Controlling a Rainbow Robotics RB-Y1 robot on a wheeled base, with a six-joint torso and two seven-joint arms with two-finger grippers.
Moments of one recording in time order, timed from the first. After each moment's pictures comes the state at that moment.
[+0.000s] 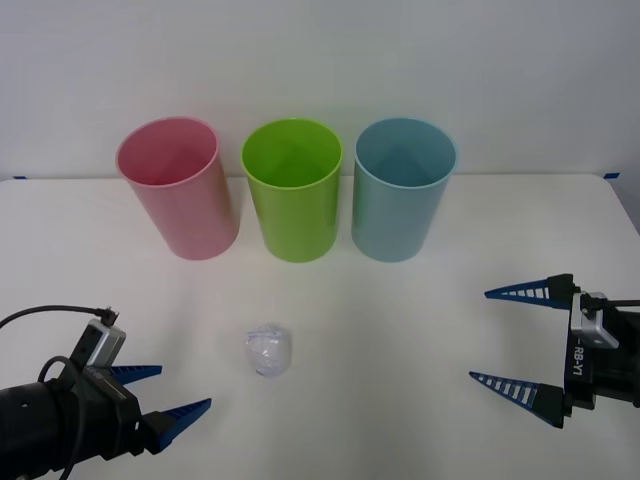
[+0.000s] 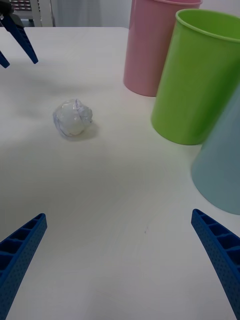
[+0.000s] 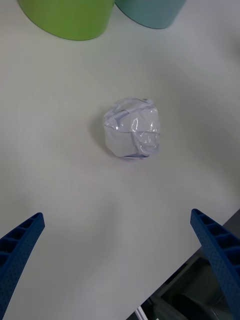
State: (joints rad) right arm 0.12 -0.43 -0.39 -1.93 1.59 -1.49 -0.11; left arm 0.45 0.76 0.01 -2.23 -1.90 -0.89 1.20
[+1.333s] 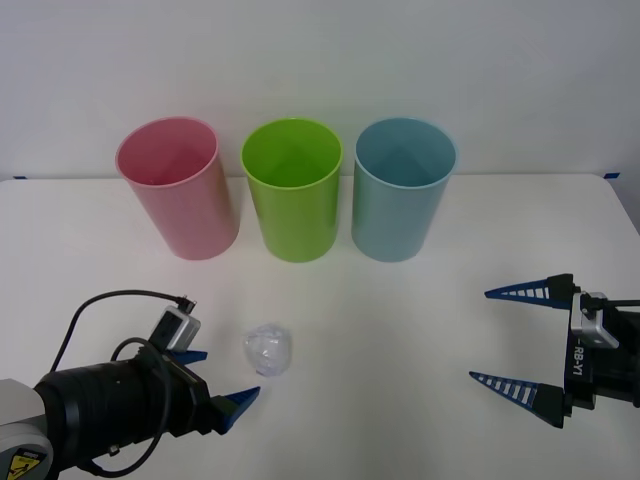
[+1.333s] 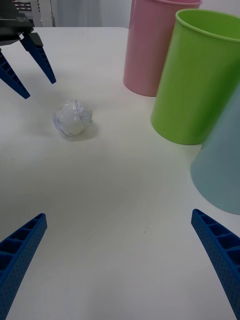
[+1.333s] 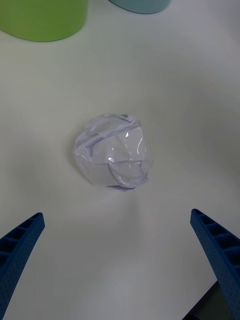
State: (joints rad) right arm 0.12 -0.43 -0.39 -1.93 1.59 -1.49 -0.11; left arm 0.22 0.74 -0.29 -2.23 -2.31 -0.90 1.51
